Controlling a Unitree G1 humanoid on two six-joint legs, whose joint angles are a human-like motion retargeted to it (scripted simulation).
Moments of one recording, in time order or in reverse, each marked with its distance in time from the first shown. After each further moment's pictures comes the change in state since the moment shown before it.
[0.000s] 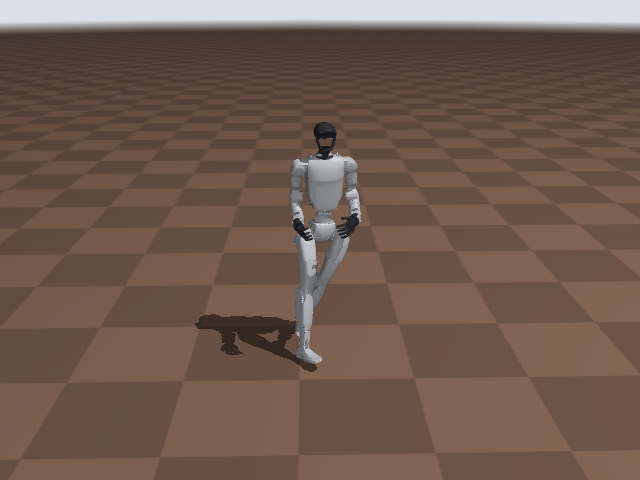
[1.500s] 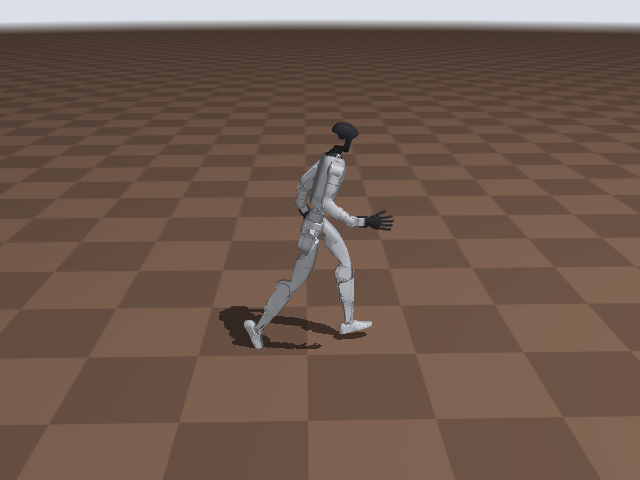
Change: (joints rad) left arm 0.451 -0.151 0.505 0.433 -0.244 -0.063 0.210; right arm -0.338 -0.212 -0.228 -0.072 -0.502 0.001 -0.375; waist 0.395 -0.190 0.023; left_leg -0.981 0.287 0.681 0.242 -0.178 -0.160; right_leg 0.459 -0.053 -0.232 0.139 0.490 0.001
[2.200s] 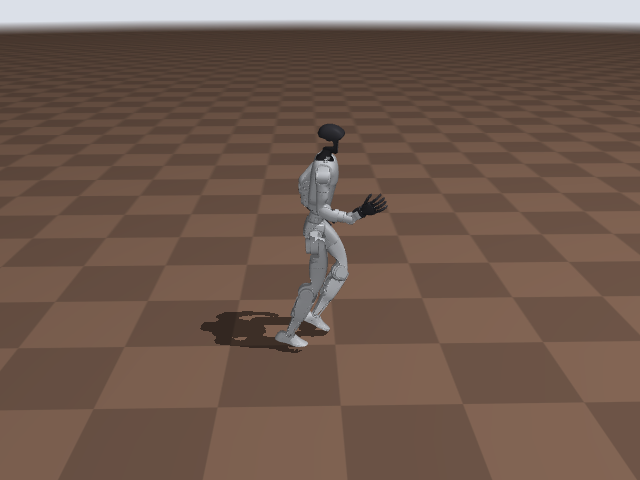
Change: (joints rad) left arm 0.080 -0.057 -0.033 -0.159 -0.229 0.047 -0.410; right arm -0.112 0.149 0.115 -0.114 -0.084 -0.296 -0.345; waist -0.284 0.184 -0.074; left_leg 0.163 0.081 -0.065 0.613 0.137 0.119; right_leg -0.207 0.130 0.049 0.127 -0.579 -0.296
